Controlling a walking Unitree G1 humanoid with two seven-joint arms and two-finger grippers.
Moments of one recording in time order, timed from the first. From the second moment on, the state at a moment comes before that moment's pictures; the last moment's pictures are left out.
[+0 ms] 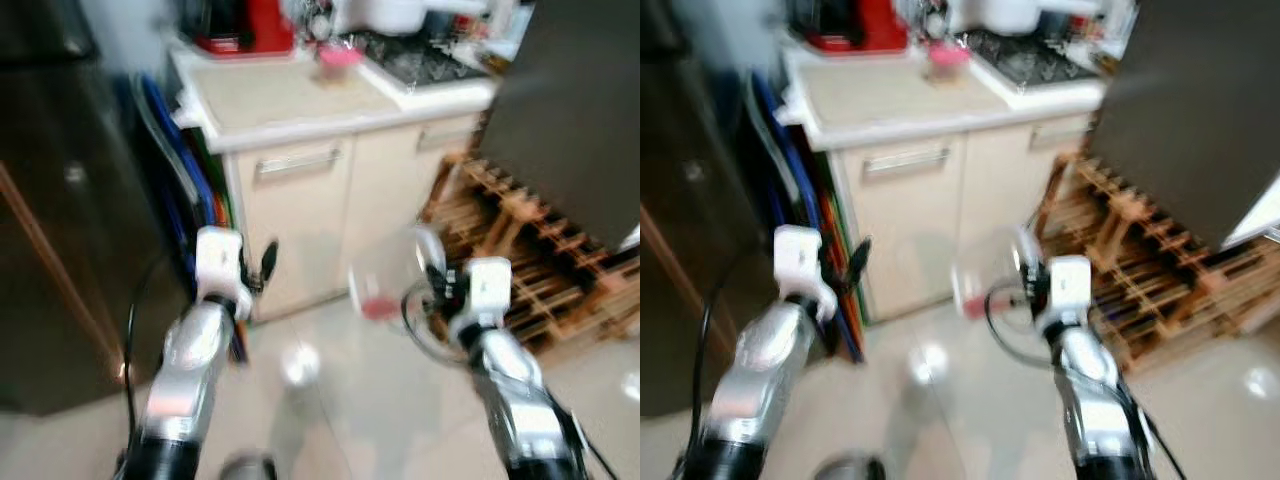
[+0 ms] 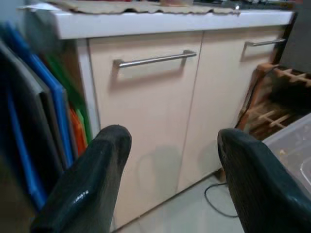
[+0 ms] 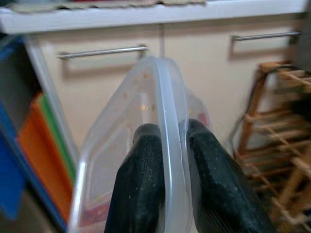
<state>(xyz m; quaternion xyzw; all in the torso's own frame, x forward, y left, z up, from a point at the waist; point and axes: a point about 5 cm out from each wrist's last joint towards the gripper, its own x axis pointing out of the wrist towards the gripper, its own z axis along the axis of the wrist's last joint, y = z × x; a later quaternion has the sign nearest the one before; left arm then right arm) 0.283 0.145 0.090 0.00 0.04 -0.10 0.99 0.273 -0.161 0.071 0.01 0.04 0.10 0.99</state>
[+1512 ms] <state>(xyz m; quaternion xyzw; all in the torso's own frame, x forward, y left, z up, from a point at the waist) 0.287 0.126 0.097 0.00 0.02 -0.15 0.99 0.278 -0.175 0.066 0.00 0.05 0.08 1.00</state>
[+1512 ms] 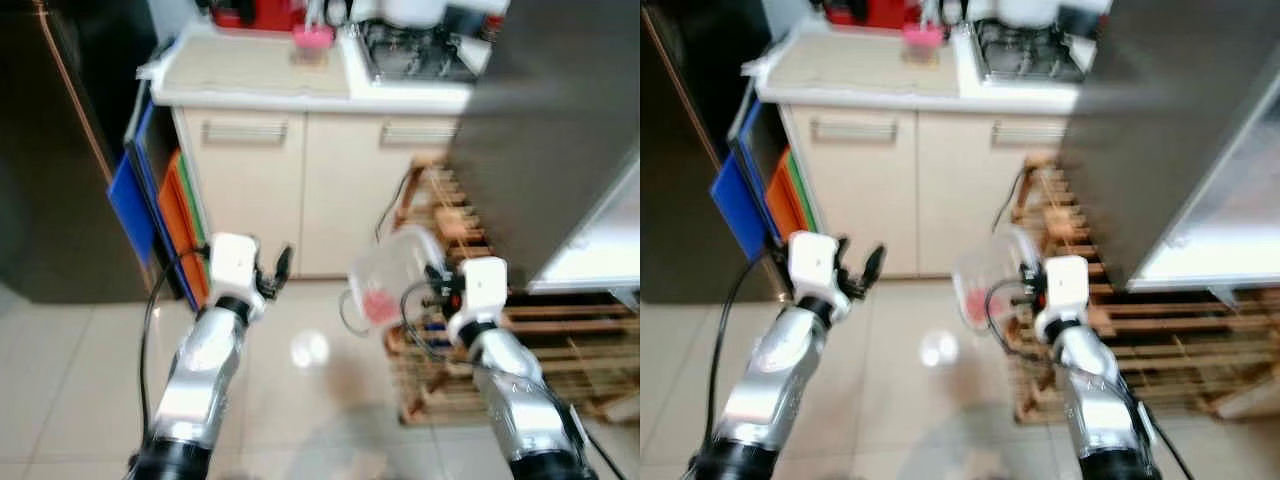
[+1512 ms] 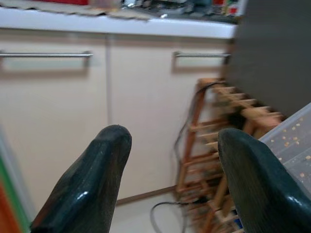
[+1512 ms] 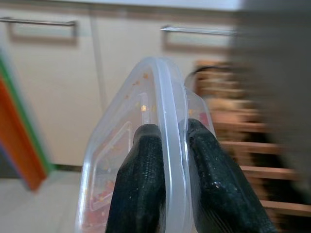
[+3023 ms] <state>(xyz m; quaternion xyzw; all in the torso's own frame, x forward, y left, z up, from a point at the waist) 0.289 0.144 0.093 0.00 0.03 -0.10 0.99 0.243 -0.187 0.045 0.00 0.08 0.07 0.99</state>
